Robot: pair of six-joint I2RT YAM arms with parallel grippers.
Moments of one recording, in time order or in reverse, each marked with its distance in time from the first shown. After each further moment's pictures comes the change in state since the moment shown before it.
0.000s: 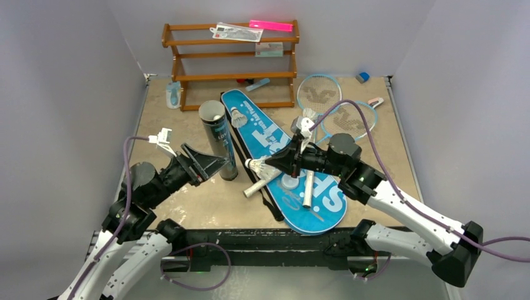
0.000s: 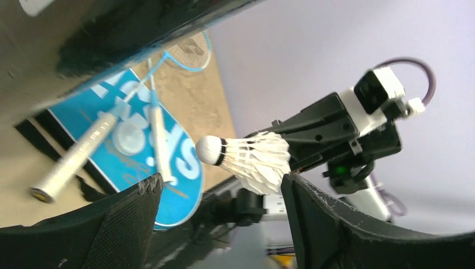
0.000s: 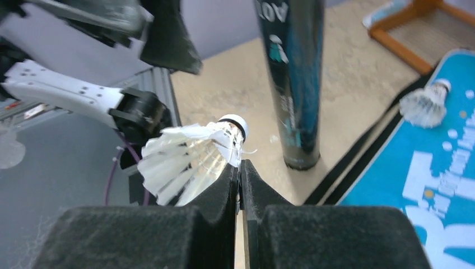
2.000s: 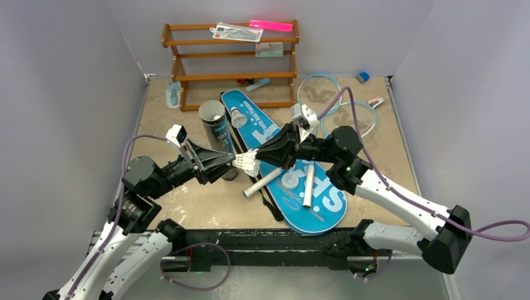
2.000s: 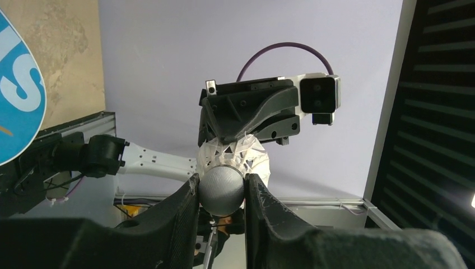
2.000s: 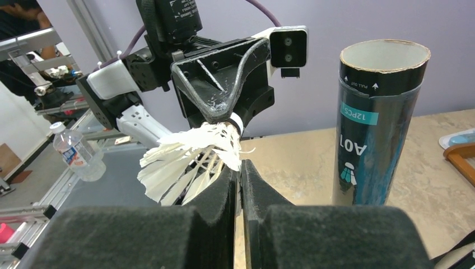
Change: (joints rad) left arm 0.000 0.081 0.008 0.211 0.230 -0.654; right arm 0.000 0.131 0.074 0.483 -0.282 0.200
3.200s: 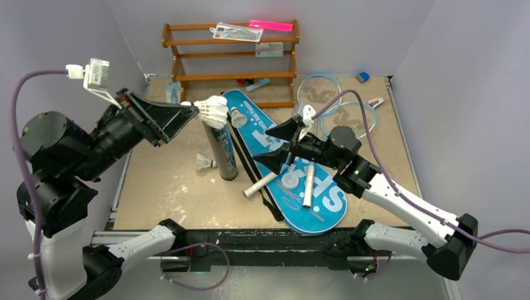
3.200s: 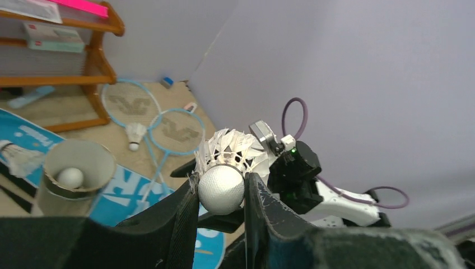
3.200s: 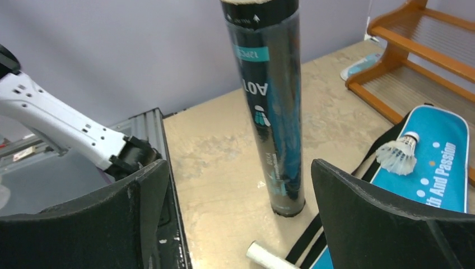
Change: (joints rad) left arm 0.000 0.430 1.123 -0.635 -0.233 0.981; right arm 0.000 -0.082 0.000 -0.316 0.311 -0.167
